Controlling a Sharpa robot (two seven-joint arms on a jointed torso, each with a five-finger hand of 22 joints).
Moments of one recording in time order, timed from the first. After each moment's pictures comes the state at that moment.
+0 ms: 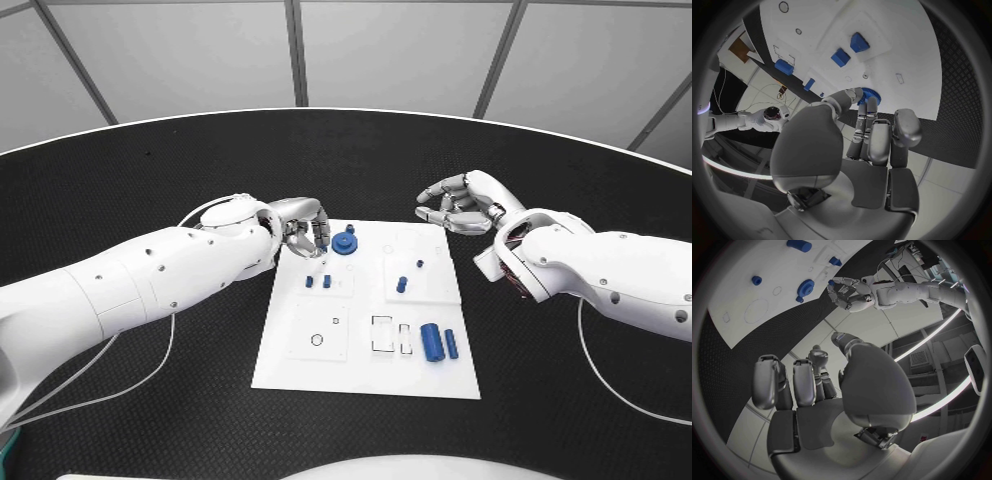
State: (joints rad) left arm 1.24 -0.50 -0.07 1.10 -1.43 -0.06 -0.06; left_hand 1.33 -0.21 0.58 -0.02 0.32 0.94 0.13 0.48 0.31 1.07 0.06 0.46 0.17 1.43 -0.01 1.42 1.06 0.12 1.32 0.09 1.31 1.11; right arm 1.22 -0.91 -0.08 1.50 -0.80 -0.56 0.14; right_hand 1.27 -0.21 0.41 0.23 0.40 0.91 0.15 0.20 0.39 1.23 0.06 1.01 1.09 1.47 -0.01 1.37 1.31 0.05 1.43 0.08 1.37 1.24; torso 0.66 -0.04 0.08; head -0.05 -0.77
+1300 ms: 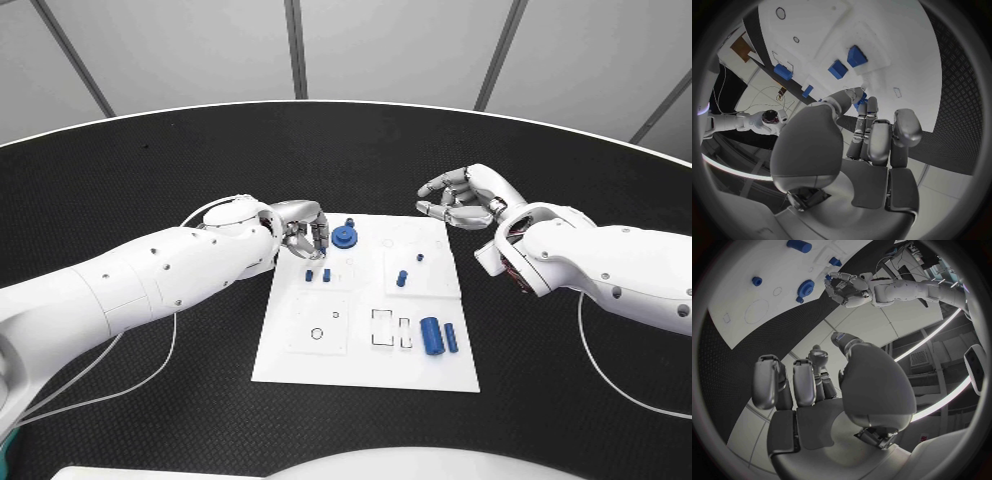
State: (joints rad) left arm 1.22 -0.48 -0.07 1.08 -1.43 -0.04 -0.06; left_hand 1.33 -0.21 0.58 -0.02 0.32 0.94 0.13 0.48 0.31 1.07 0.06 0.46 0.17 1.43 -0.01 1.41 1.05 0.12 1.32 0.09 1.31 1.11; right arm 1.22 -0.91 -0.08 1.50 -0.80 -0.56 0.14; right_hand 1.27 -0.21 0.41 0.22 0.40 0.91 0.15 0.20 0.39 1.23 0.06 1.01 1.08 1.47 -0.01 1.37 1.31 0.05 1.43 0.08 1.37 1.24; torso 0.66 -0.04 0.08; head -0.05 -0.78
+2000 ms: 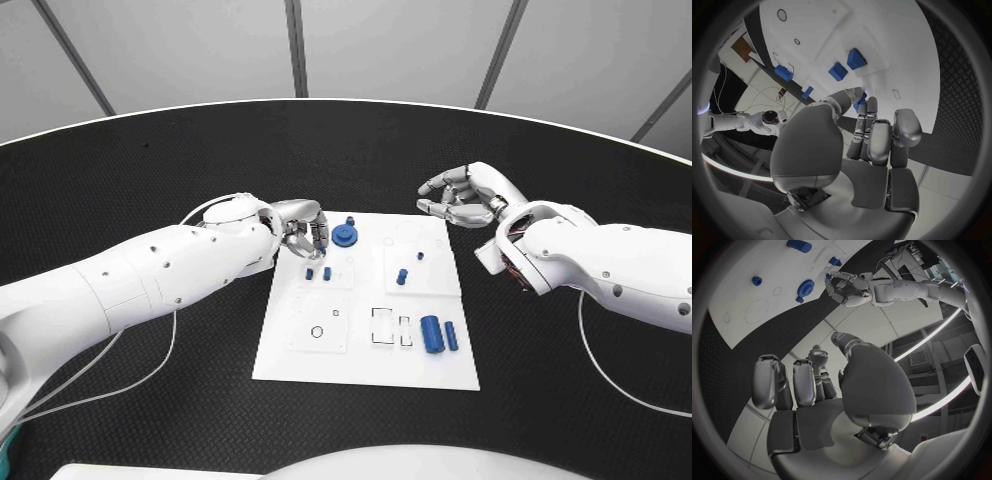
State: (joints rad) left arm 1.22 -0.49 -0.07 1.07 -1.43 -0.02 -0.06; left_hand 1.33 -0.21 0.58 -0.02 0.32 0.94 0.13 0.48 0.31 1.07 0.06 0.45 0.17 1.43 -0.01 1.41 1.05 0.12 1.32 0.09 1.31 1.11; right arm 1.22 -0.91 -0.08 1.50 -0.80 -0.56 0.14; right_hand 1.27 -0.21 0.41 0.22 0.40 0.91 0.15 0.20 0.39 1.23 0.06 1.00 1.08 1.47 -0.01 1.37 1.31 0.05 1.43 0.08 1.37 1.24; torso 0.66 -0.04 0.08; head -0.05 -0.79
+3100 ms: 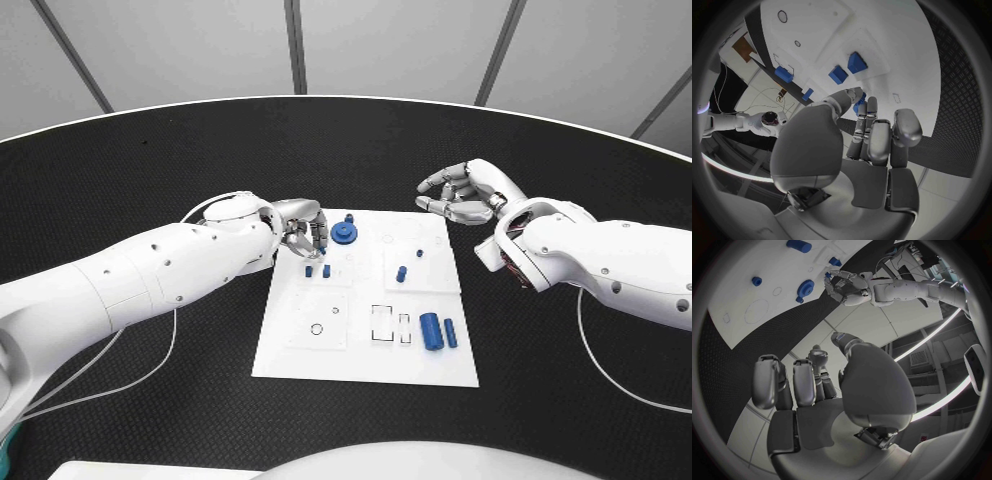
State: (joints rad) left arm 1.22 -0.48 -0.07 1.06 -1.43 0.00 -0.06; left_hand 1.33 -0.21 0.58 -0.02 0.32 0.94 0.13 0.48 0.31 1.08 0.06 0.45 0.17 1.43 -0.01 1.41 1.04 0.12 1.32 0.09 1.31 1.11; right arm 1.22 -0.91 -0.08 1.50 -0.80 -0.55 0.15; right_hand 1.27 -0.21 0.41 0.22 0.40 0.91 0.15 0.20 0.39 1.23 0.06 1.00 1.08 1.47 -0.01 1.37 1.31 0.05 1.43 0.08 1.37 1.24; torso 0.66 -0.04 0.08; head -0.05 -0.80
